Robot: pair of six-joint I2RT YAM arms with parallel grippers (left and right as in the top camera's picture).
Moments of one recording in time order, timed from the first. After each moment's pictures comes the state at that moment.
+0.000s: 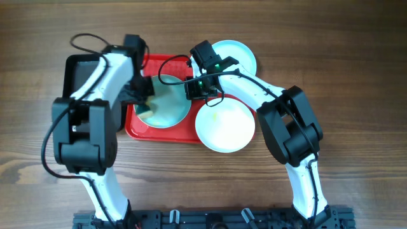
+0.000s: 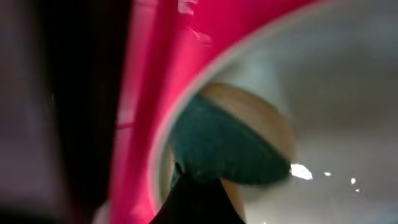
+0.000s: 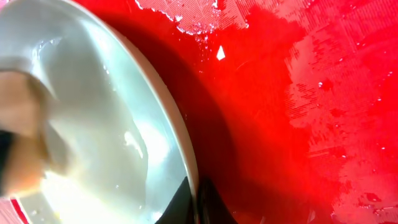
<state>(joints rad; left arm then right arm) -0.09 2.04 1.50 -1.09 -0.07 -0.35 0.57 2.26 1.63 -0.58 -0.37 0.43</state>
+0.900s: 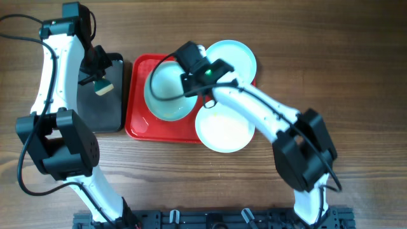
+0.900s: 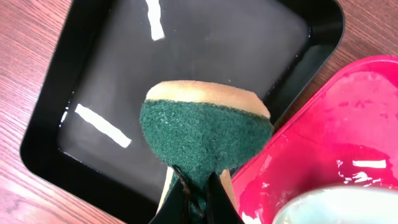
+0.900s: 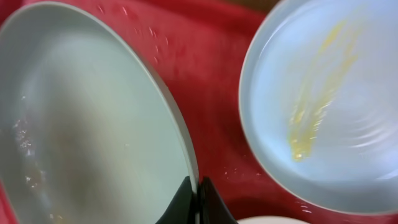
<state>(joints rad) 0.12 2.01 1.81 -1.26 -0.13 -0.45 0.73 2.04 1.65 -0.72 0.23 0.40</state>
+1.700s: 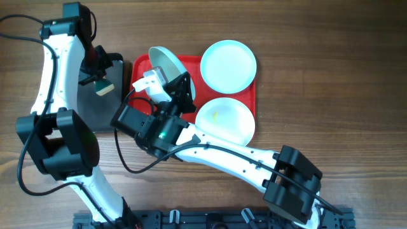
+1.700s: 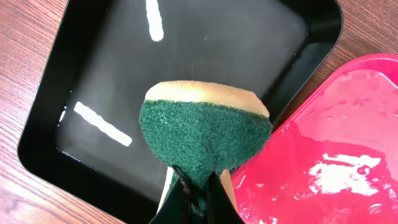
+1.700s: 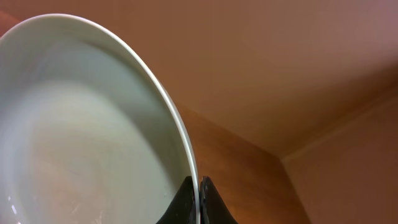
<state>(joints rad) 0.12 2.01 1.81 -1.26 -0.13 -0.45 1.13 2.00 1.66 -0.67 1.39 0.28</state>
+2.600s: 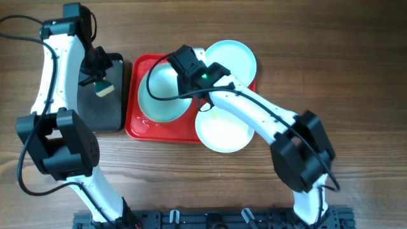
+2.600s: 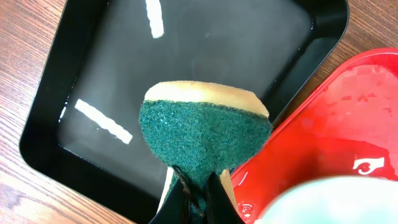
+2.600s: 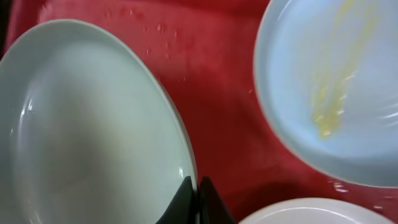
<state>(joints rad) 0.12 2.01 1.81 -1.27 -0.13 -0.45 0.74 2.06 1.64 -0.72 0.15 0.58</state>
